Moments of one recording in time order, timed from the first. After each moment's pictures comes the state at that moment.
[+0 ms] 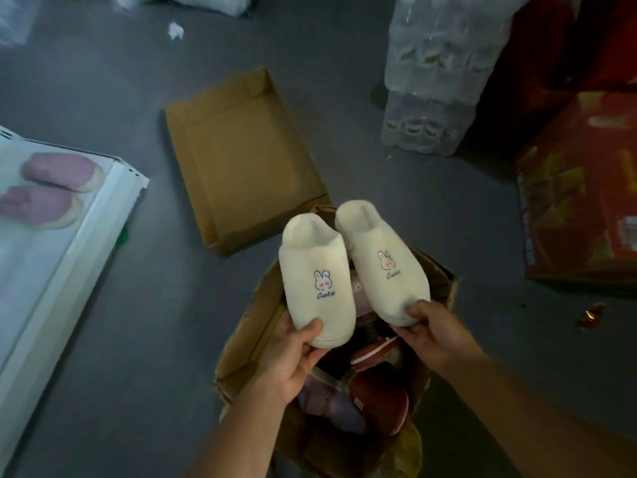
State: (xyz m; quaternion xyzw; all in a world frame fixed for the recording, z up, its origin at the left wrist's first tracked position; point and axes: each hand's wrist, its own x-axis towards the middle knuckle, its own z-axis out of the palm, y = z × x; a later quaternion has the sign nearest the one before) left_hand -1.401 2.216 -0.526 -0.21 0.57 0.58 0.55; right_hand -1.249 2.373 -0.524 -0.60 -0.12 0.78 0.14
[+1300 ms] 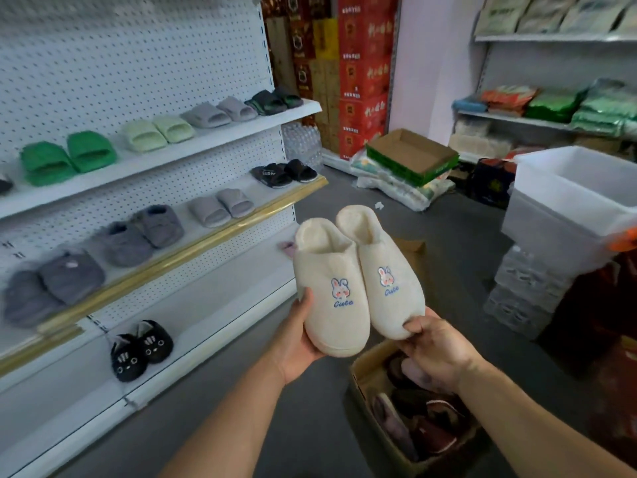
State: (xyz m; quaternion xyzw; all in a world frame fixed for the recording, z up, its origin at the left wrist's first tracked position) left_hand -1.300 1.858 -0.064 -0.02 0.46 0.80 0.39; right_hand -1.200 2.072 -0.051 -0.26 -0.37 0.89 -0.03
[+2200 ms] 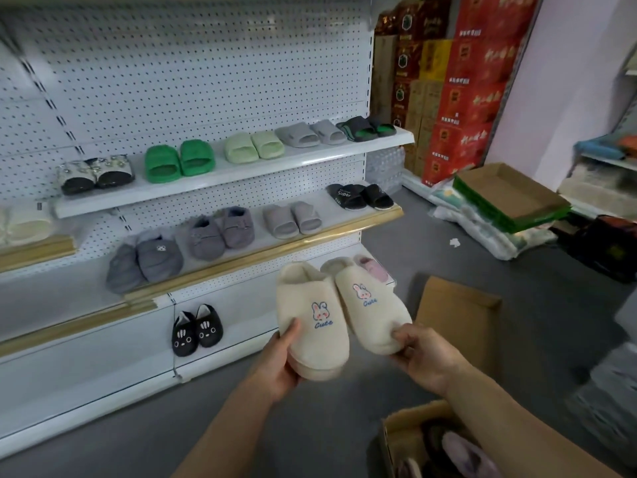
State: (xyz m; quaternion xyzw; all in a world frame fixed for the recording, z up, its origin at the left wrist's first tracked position) left_hand -1.357 1.797 -0.029 -0.21 0.44 0.85 0.20; right_hand -1.346 2.034 0.001 -0.25 -0.47 0.83 -0.17
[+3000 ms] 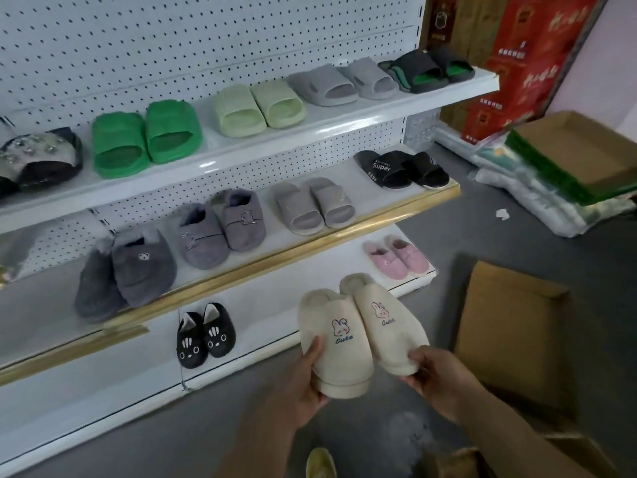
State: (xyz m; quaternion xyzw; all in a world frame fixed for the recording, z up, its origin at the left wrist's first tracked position) left_hand -1.564 1.738 -0.129 -0.35 0.41 0.80 0.25; right_hand -1.567 1.962 -0.121 -0.41 -0.42 0.79 -0.20
